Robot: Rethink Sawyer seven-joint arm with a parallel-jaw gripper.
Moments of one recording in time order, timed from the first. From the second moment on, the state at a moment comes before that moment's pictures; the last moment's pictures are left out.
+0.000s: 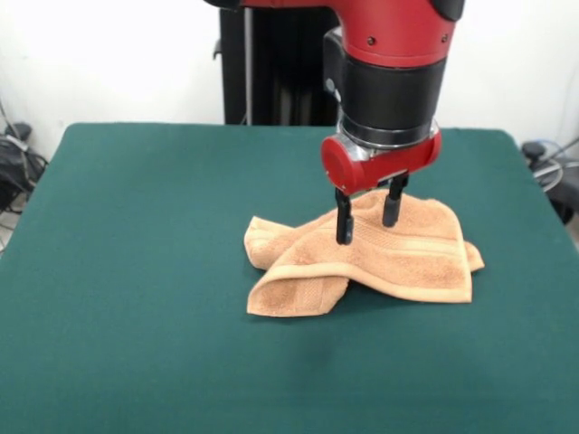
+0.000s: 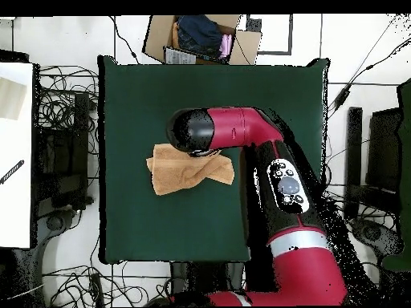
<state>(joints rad) -0.36 -0.61 0.34 1.47 -0.33 0.76 1.26</state>
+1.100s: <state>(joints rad) -0.35 -0.61 0.29 1.47 -0.28 0.70 1.26</state>
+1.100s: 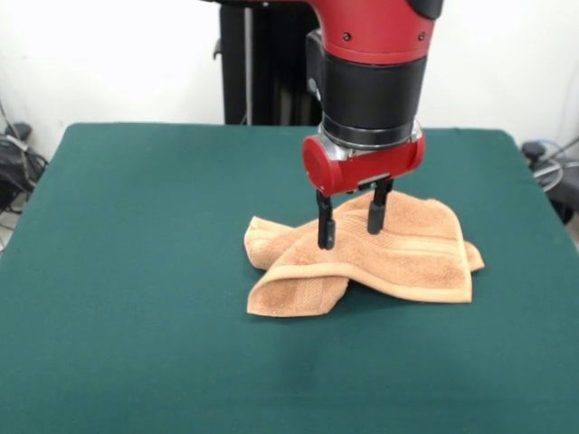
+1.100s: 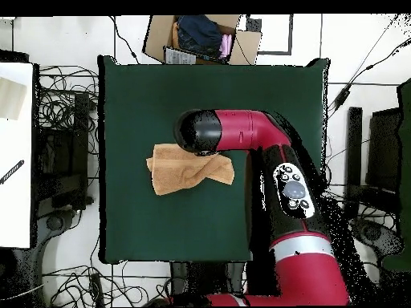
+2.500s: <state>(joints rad) -0.31 -0.71 0.23 1.54 -0.22 0.68 1.26</state>
